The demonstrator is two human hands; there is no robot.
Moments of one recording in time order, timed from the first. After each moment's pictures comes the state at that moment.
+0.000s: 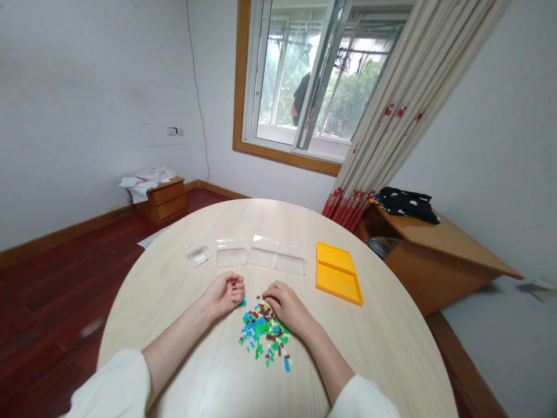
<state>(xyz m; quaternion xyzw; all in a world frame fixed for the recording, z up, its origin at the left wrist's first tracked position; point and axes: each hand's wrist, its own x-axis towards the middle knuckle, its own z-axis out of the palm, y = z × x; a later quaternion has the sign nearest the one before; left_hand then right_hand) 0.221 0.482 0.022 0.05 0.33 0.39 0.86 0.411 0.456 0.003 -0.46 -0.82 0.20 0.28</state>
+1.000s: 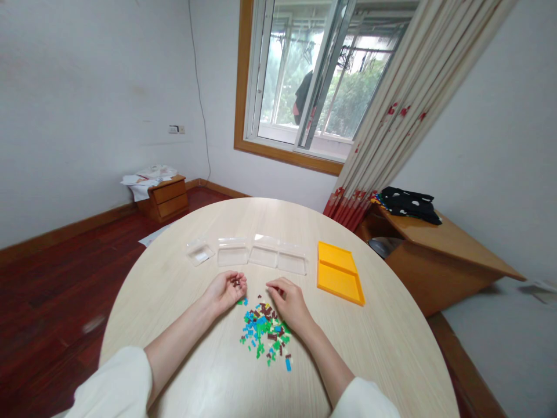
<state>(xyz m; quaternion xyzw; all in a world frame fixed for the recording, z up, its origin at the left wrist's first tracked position) 0.226 0.482 0.026 0.00 0.37 0.47 0.80 0.403 0.456 0.008 -0.48 -0.74 0.21 0.43</state>
